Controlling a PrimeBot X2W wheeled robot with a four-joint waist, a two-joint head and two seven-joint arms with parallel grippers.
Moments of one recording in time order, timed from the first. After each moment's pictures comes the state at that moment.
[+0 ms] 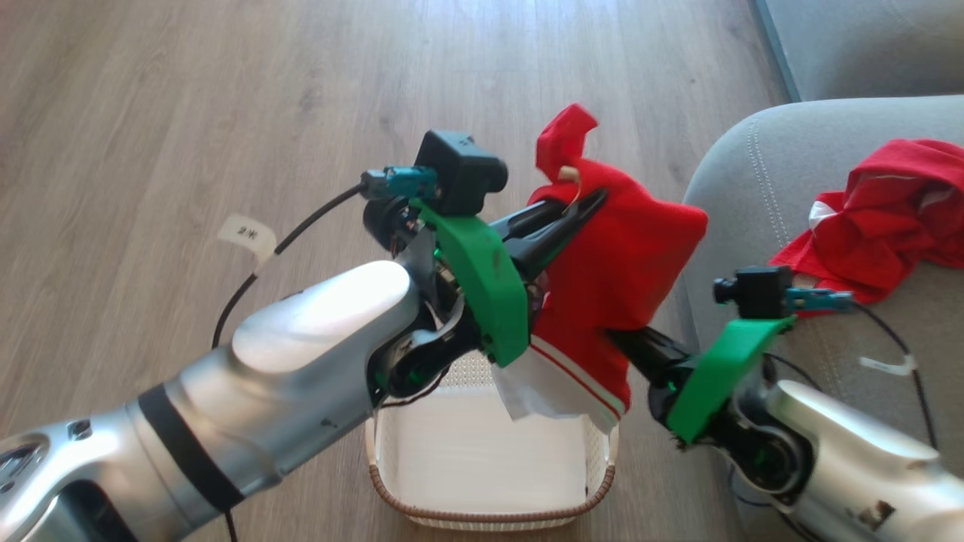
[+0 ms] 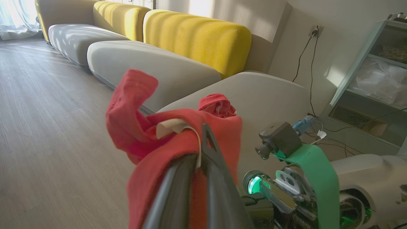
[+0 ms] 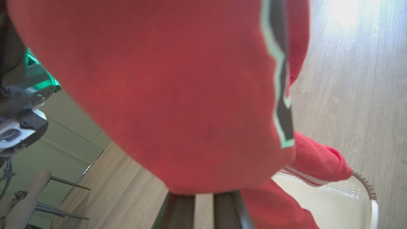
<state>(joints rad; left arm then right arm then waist) -0.99 0.29 -1.28 0.22 -1.15 0.03 -0.07 -0.57 -0.51 1.04 0.27 1.44 0.12 -0.15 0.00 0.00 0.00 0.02</state>
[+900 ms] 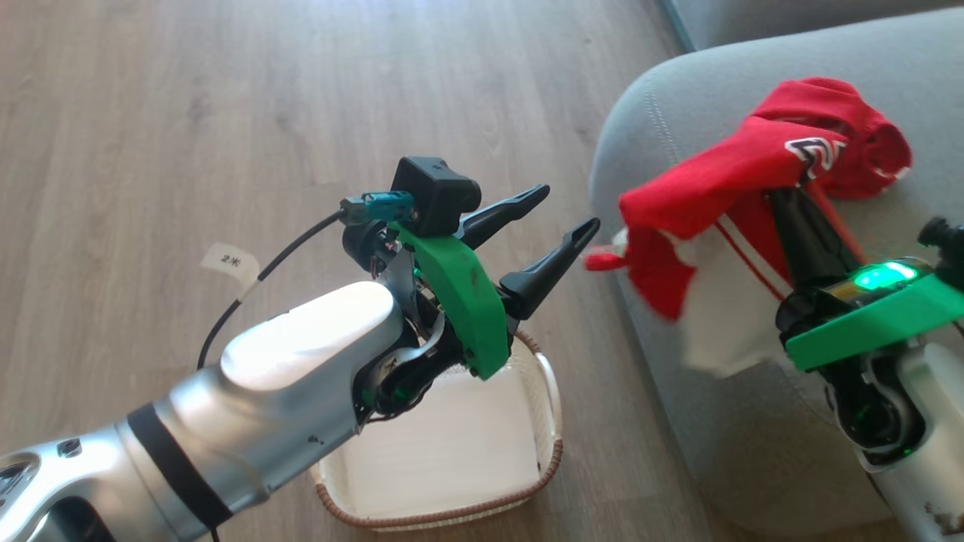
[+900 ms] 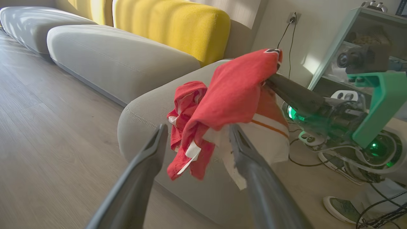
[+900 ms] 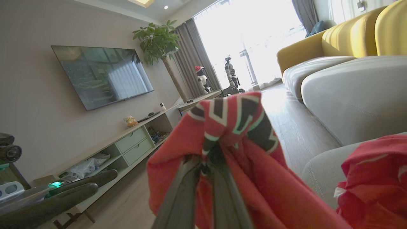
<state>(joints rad) -0.93 0.33 -1.28 0.22 -1.14 0.05 -0.11 -0.32 -0.46 0.38 0.09 0.96 0.12 -0.25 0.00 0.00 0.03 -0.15</state>
